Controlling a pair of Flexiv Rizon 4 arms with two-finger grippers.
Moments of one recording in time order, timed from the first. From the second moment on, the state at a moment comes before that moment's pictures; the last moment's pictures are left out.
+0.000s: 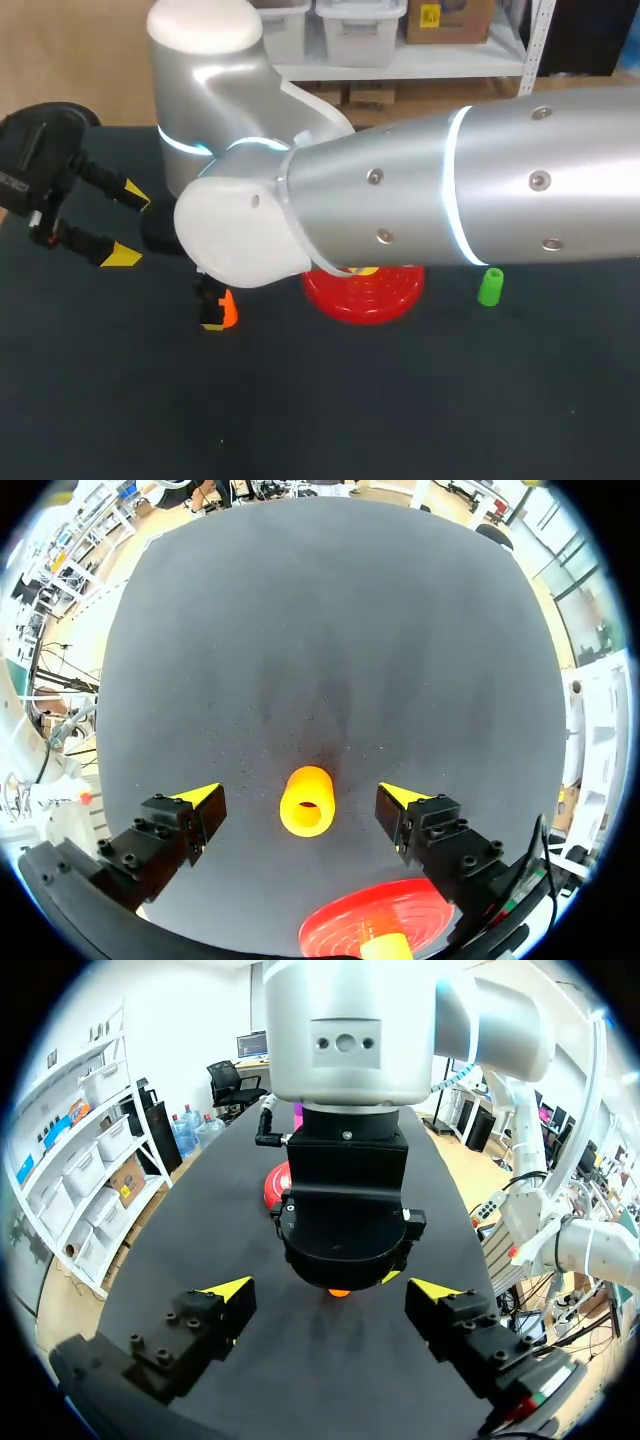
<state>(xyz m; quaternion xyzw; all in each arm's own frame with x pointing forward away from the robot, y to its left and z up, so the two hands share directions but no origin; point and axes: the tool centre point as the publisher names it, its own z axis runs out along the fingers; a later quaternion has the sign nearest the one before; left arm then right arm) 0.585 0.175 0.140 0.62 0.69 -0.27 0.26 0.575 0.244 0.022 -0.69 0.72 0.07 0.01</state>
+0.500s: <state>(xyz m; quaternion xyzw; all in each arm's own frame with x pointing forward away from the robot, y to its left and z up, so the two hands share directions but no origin) 0.585 0.175 0.140 0.62 0.69 -0.27 0.26 0.575 0.244 0.019 -0.69 0.72 0.07 0.00</state>
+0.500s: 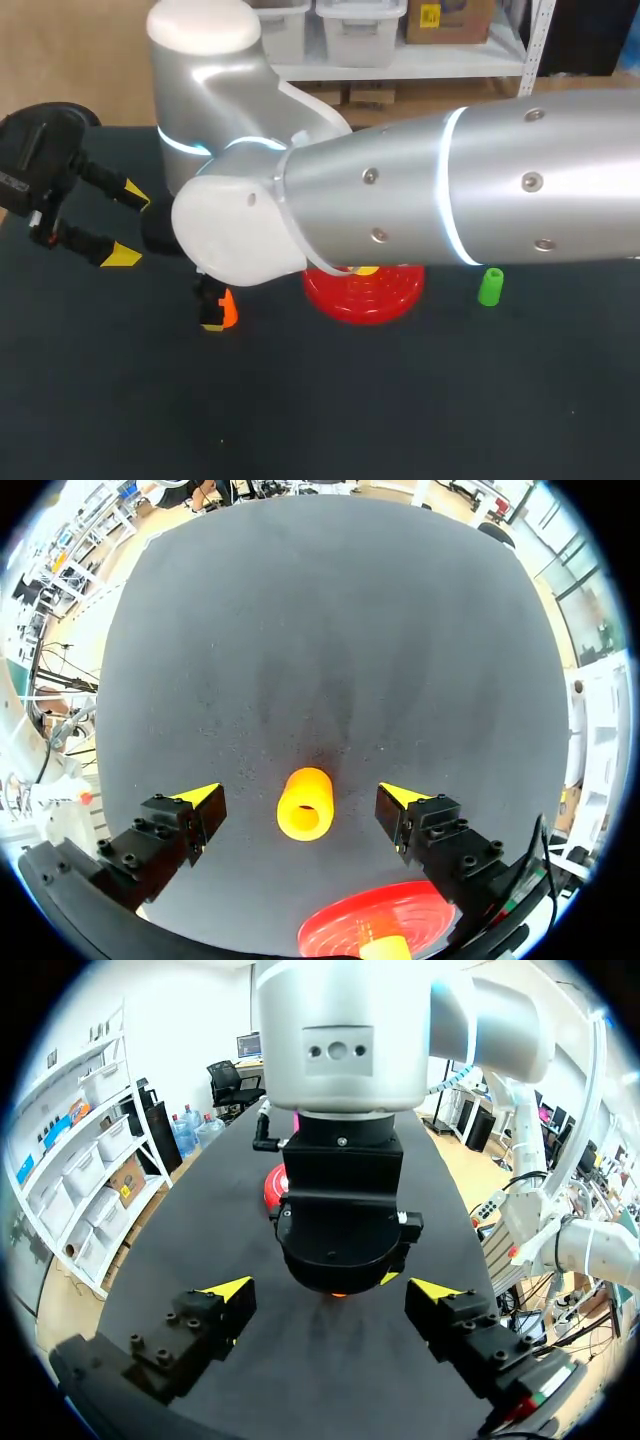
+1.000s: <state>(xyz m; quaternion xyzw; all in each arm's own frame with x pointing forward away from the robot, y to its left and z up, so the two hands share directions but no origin) 0.585 0.175 0.140 0.62 0.69 -0.27 0.26 0.575 0.244 0.016 -0.69 0.72 0.07 0.00</state>
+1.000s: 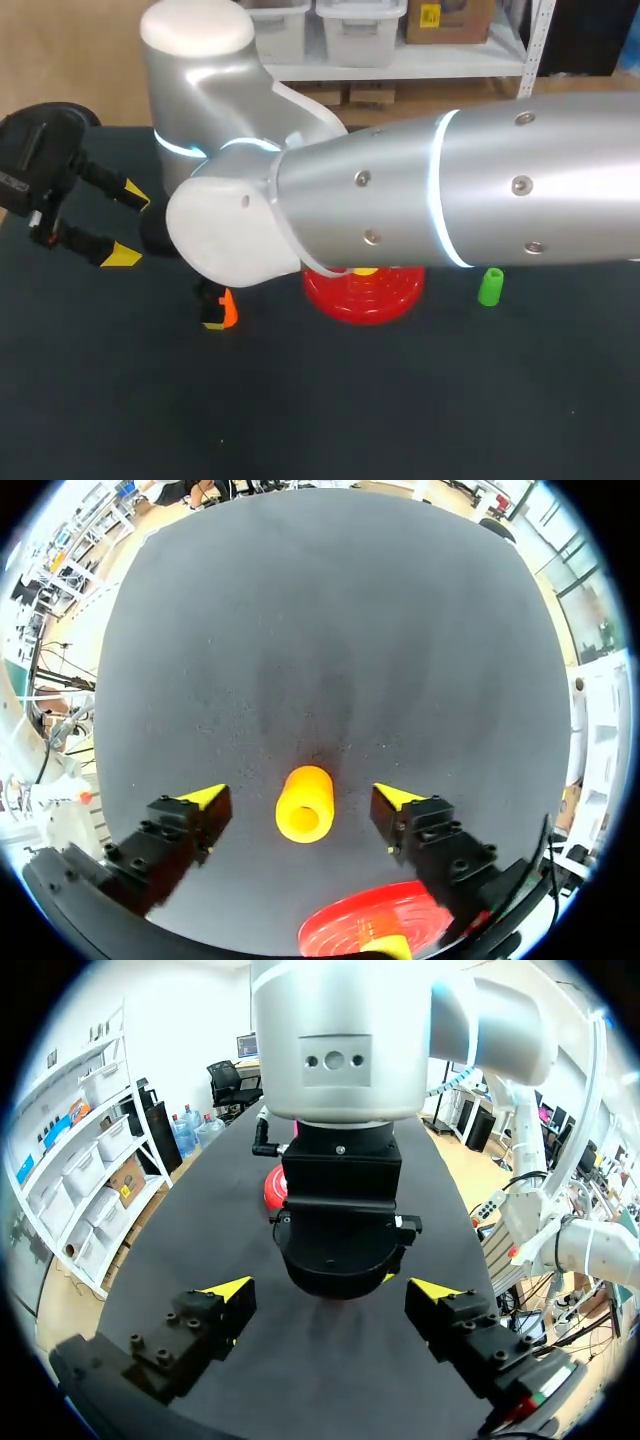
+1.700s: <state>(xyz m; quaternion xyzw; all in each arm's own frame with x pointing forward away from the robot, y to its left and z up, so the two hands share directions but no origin) 0.585 0.175 0.140 0.62 0.69 -0.27 0.26 0.575 0.247 0.013 -0.69 0.72 0.07 -0.01</state>
